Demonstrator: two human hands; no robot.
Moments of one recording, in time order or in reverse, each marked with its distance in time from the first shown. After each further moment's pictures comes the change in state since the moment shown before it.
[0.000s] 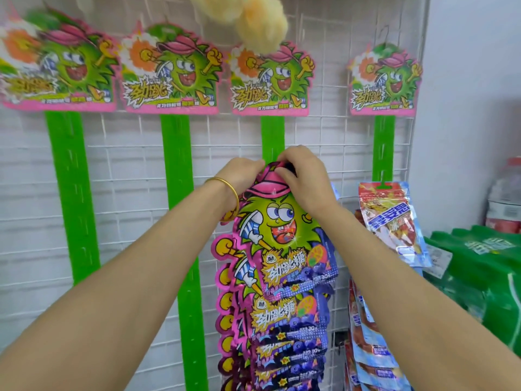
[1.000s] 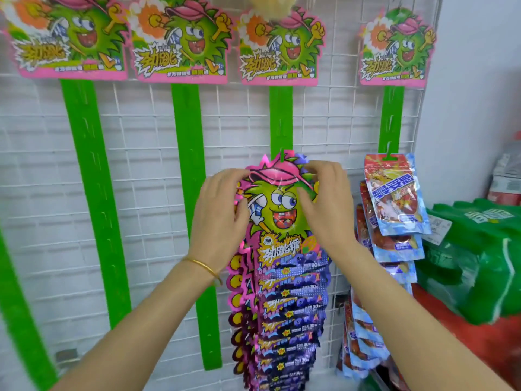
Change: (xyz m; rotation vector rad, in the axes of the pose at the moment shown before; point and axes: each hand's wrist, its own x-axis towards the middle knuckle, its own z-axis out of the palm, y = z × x) left_hand -0.117 -0.088 0.004 0.452 0.457 0.612; right_hand -0.102 -0.019 0.003 -0.043 0.197 0.120
